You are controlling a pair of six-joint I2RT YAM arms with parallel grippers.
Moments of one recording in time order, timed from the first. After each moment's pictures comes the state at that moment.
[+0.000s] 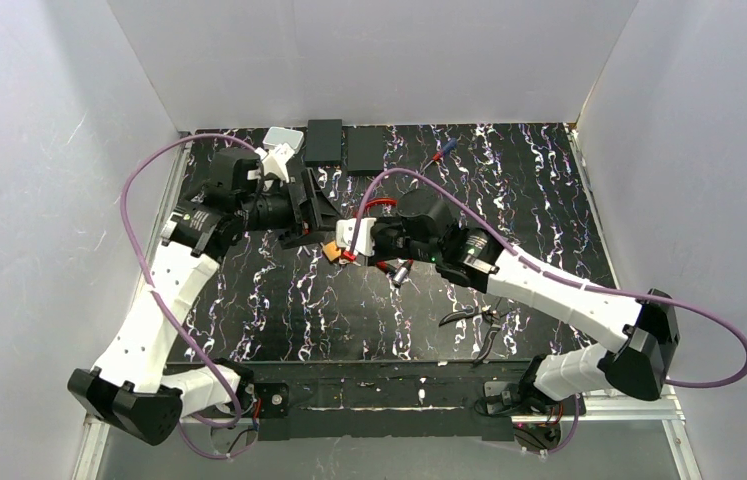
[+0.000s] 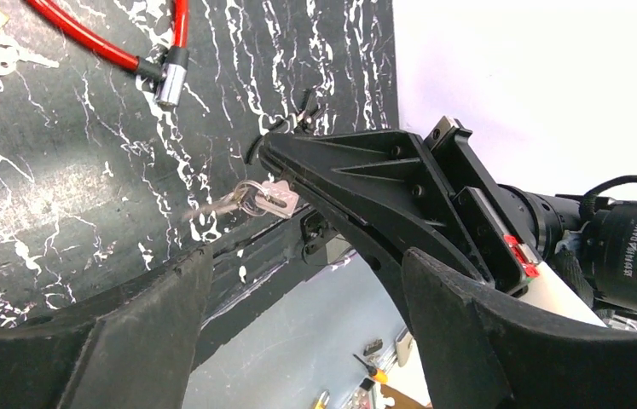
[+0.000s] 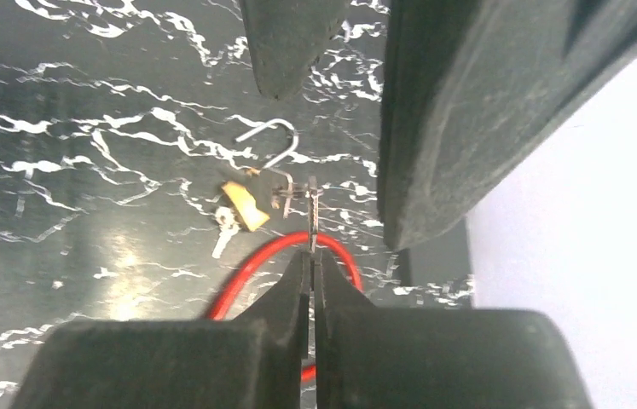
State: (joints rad) left arm -0.38 1.18 1.37 -0.89 0.57 -0.71; right arm 1.01 1.36 1.21 -0.25 -0.17 -0.75
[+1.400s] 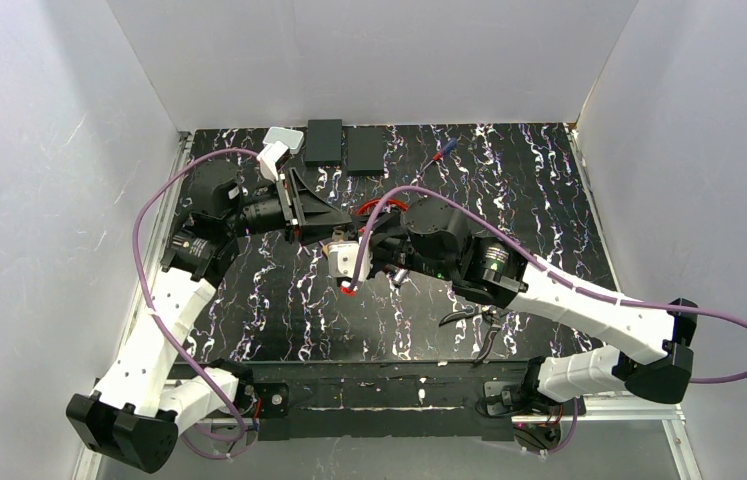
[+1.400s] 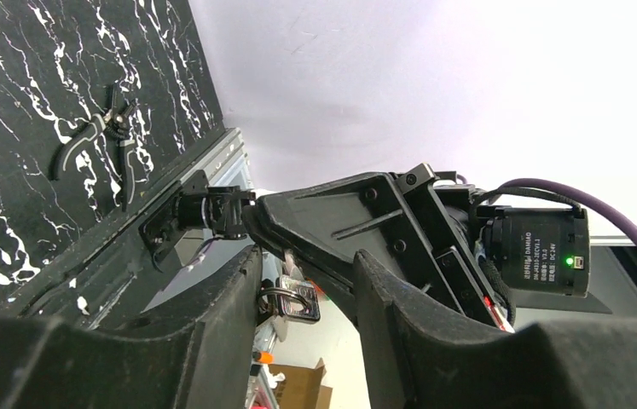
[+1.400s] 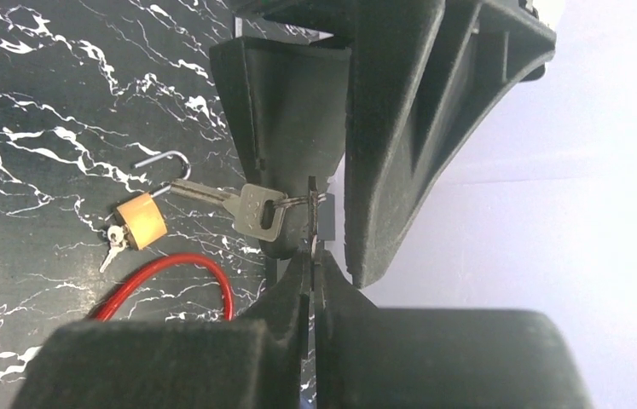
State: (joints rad) left arm -0.33 1.04 1.13 -0.35 0.92 -1.12; right arm 1.19 1.28 1.35 -0.31 0.04 -1.05
